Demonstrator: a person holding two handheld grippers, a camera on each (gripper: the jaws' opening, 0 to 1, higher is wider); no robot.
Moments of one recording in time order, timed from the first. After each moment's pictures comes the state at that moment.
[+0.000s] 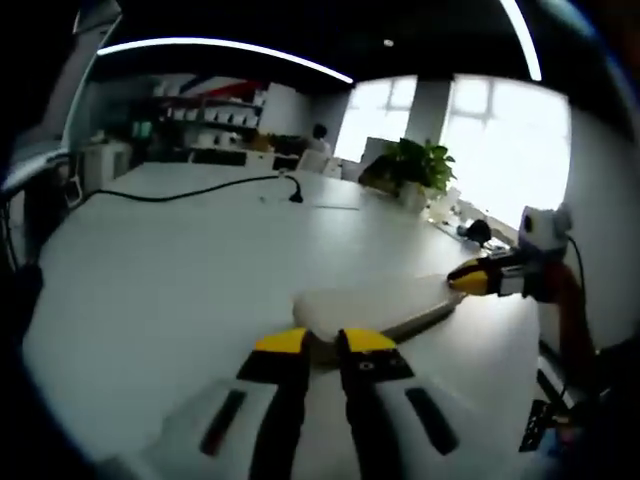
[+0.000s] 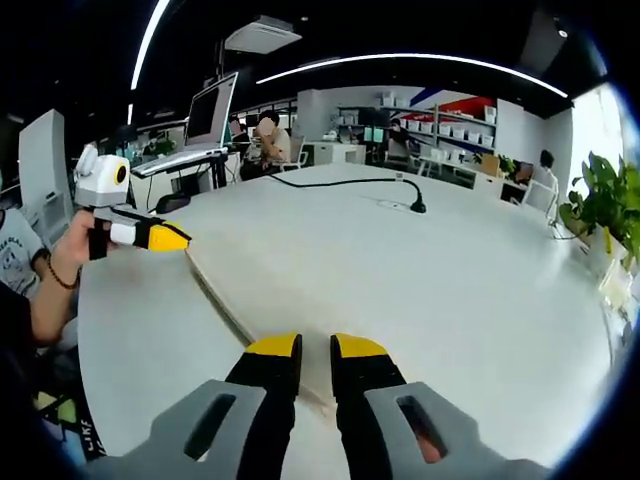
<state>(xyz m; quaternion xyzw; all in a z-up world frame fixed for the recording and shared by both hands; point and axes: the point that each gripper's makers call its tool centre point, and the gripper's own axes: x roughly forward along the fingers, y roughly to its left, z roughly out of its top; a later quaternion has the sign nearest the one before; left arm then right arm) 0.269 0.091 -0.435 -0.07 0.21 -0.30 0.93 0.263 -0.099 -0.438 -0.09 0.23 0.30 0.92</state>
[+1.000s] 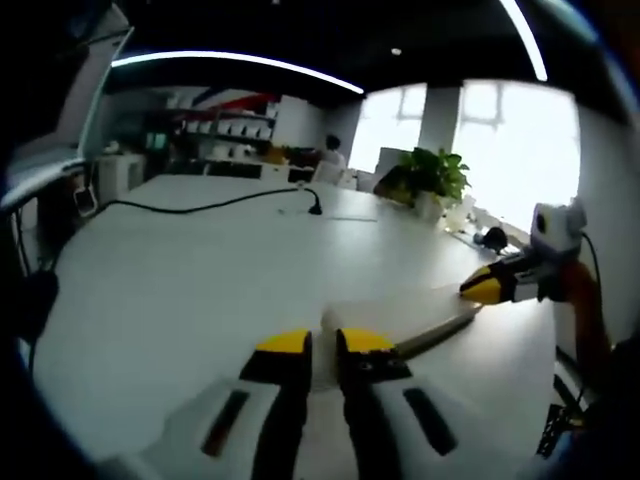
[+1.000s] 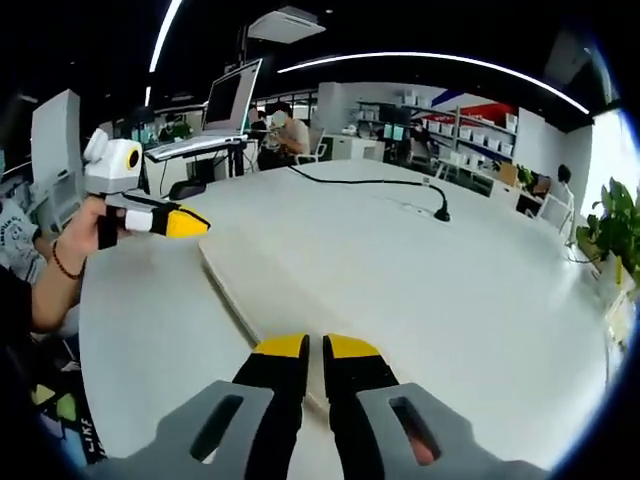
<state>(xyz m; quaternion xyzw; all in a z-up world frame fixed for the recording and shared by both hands) 0.287 0.112 -0.434 -0.06 0.19 -0.26 0.94 0.273 -0.060 -0.436 -0.13 0.24 0.34 0.90</state>
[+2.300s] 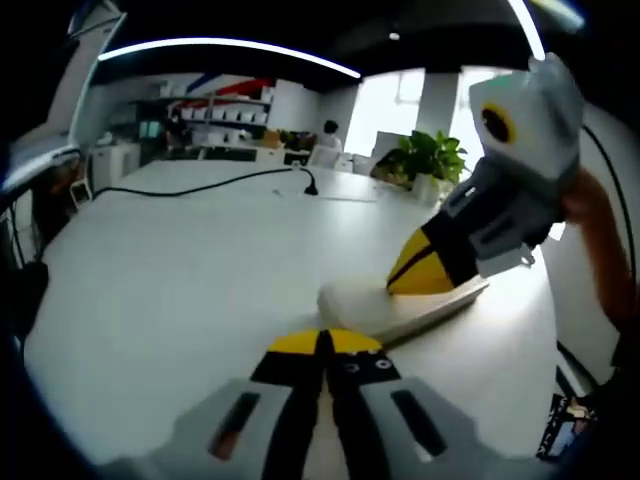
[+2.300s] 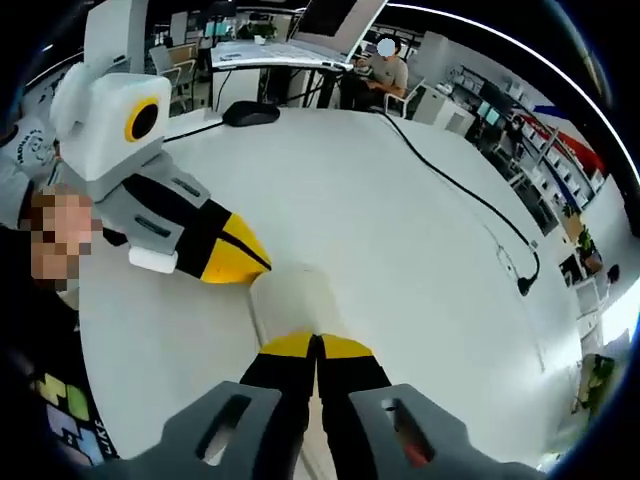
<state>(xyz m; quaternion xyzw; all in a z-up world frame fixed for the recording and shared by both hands) 0.279 0.101 -0.451 -0.05 0.22 -0.28 0.93 0.288 0.048 -0.440 -0.35 0.35 0.42 0.76</state>
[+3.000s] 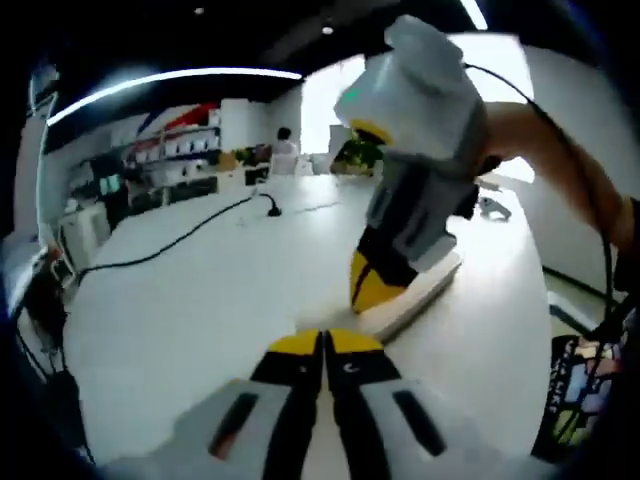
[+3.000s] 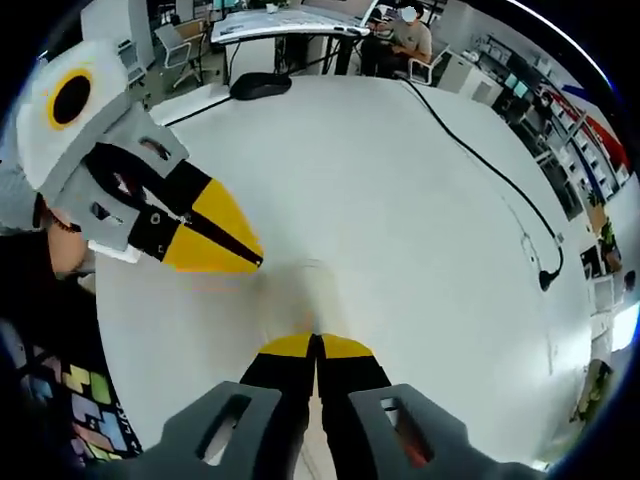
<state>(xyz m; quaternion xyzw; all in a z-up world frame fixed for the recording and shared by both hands) 0.267 0.083 -0.414 0.14 0.20 -0.38 0.89 0.288 0.047 -0.443 -0.35 0.43 0.44 0.71</state>
